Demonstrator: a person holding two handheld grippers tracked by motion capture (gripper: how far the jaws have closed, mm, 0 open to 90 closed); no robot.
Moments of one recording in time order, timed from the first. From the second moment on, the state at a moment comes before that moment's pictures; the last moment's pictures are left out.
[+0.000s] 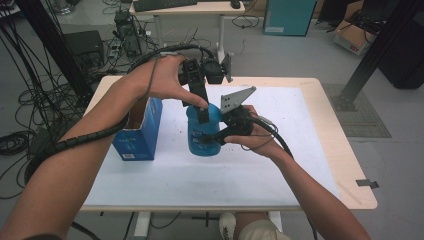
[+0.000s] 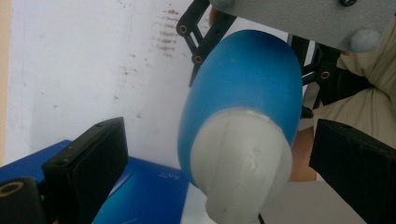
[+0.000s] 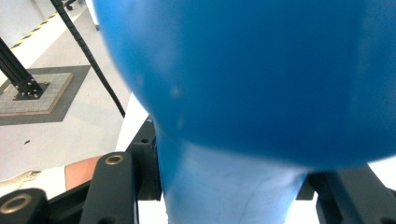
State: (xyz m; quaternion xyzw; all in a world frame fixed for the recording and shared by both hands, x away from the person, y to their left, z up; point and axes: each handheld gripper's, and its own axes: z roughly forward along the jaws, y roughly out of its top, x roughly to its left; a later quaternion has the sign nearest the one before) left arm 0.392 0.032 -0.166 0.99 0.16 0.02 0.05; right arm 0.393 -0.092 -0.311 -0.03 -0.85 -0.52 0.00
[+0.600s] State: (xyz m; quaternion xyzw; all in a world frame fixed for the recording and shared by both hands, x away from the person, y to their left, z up) left arm 0.390 0.033 -0.170 0.99 0.15 0.02 0.05; right arm 0.393 -0.092 -0.306 -0.02 -0.85 -0.52 0.00
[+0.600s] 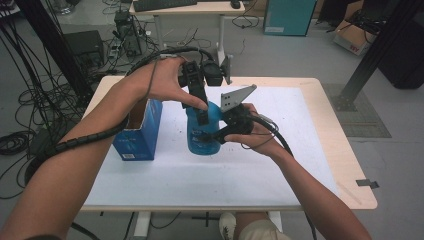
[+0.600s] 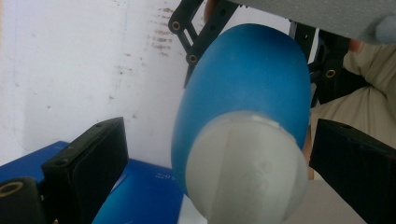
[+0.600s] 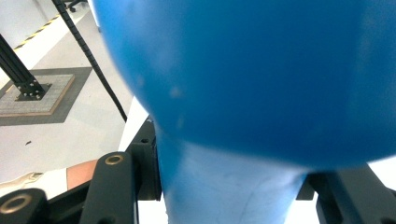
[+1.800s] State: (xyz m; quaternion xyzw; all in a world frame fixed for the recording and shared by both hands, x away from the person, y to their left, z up) left arm 0.387 0.031 -0.171 0.99 0.15 0.02 0.05; right arm 0.391 -0.091 -0.303 -0.02 -0.85 -0.52 0.00
